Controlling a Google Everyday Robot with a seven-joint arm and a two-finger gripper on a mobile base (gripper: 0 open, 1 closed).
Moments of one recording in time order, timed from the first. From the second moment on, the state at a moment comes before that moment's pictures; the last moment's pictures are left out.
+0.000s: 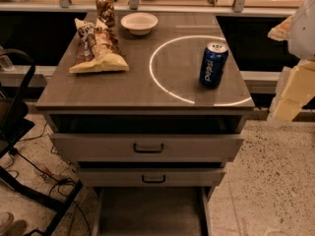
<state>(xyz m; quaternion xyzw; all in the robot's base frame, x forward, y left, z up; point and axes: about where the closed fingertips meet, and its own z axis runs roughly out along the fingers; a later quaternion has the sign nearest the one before) 0.438 -0.213 0.988 -0.60 0.78 -0.05 0.18</state>
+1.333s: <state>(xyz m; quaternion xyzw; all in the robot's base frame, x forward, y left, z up) 0.542 -0.275 0.944 -0.43 0.83 0.04 0.37</state>
